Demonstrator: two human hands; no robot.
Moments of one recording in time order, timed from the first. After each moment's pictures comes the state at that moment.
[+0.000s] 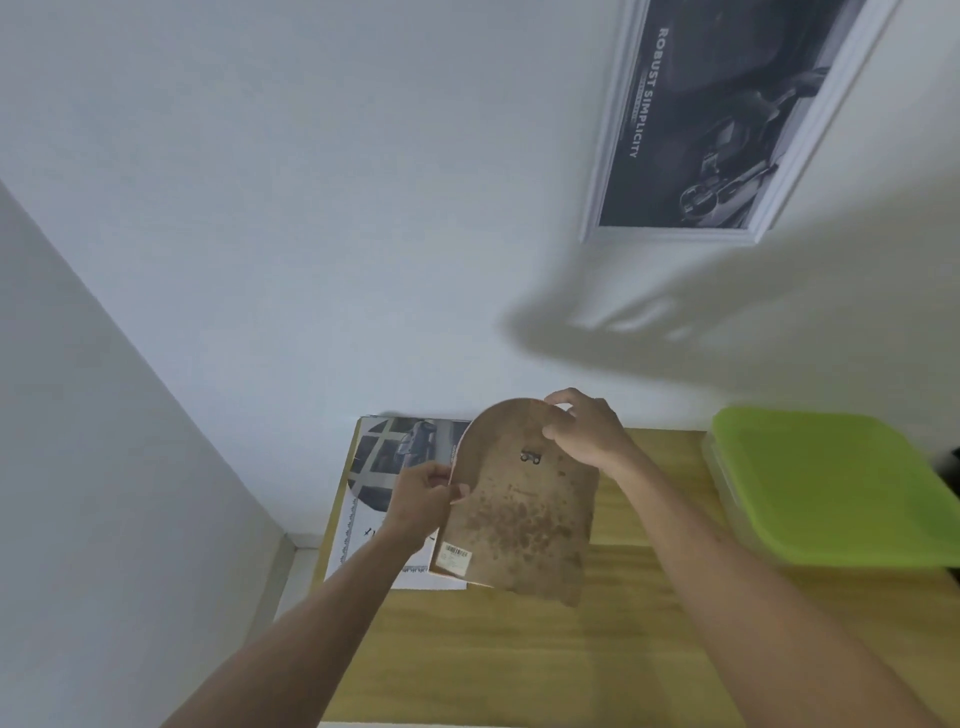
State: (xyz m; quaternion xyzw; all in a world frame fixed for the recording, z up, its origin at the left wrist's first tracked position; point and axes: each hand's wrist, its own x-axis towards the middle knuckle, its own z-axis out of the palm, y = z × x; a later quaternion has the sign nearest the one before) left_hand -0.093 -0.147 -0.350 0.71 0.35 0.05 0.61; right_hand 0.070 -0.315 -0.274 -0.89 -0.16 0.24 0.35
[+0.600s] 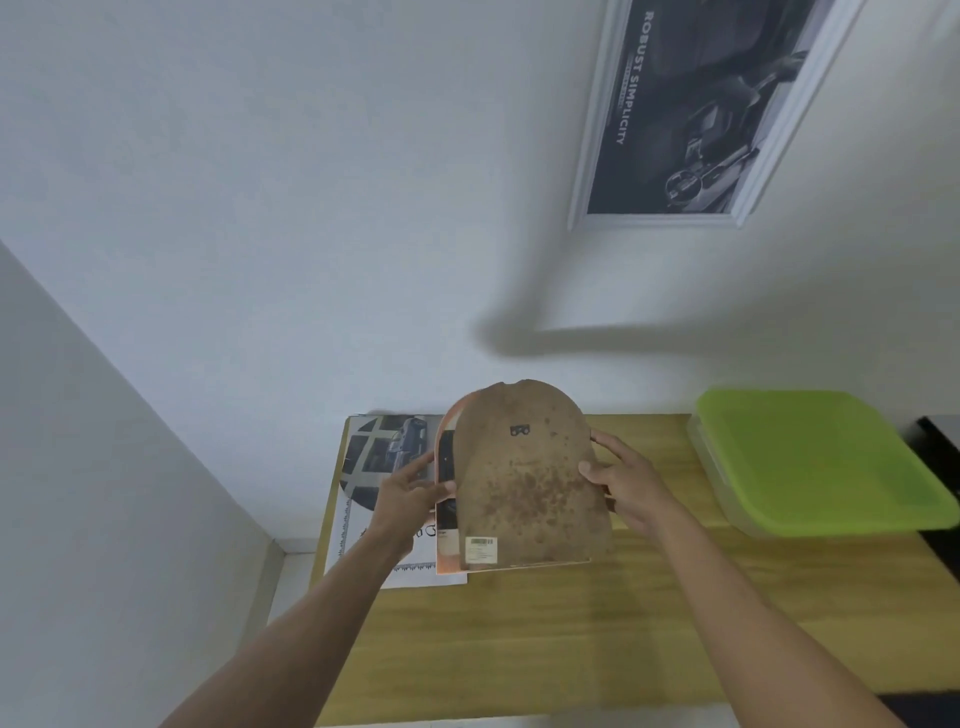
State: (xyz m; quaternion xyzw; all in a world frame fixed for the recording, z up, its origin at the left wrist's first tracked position) left_hand -0.102 -0.130 -0.365 0.60 0.35 0.03 0.72; right_hand 0.040 -0.377 -0.326 -0.72 0.03 0.31 0.62
